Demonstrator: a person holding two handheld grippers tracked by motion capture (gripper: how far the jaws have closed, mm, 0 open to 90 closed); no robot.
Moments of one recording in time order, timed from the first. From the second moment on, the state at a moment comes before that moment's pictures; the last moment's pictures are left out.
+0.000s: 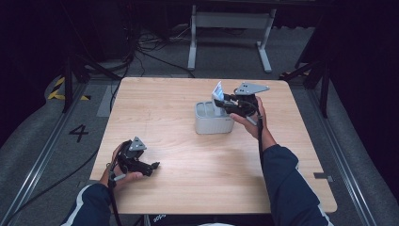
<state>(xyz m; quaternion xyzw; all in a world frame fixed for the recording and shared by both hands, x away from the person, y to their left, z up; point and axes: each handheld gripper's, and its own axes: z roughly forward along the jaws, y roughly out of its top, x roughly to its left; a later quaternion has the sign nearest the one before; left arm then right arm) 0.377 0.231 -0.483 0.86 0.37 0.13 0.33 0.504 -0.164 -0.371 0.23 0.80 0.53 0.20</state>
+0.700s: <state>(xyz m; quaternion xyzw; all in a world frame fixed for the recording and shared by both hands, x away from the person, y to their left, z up) 0.377 0.231 -0.483 0.86 0.37 0.13 0.32 0.502 -0.168 -0.383 0.23 0.81 0.50 0.19</state>
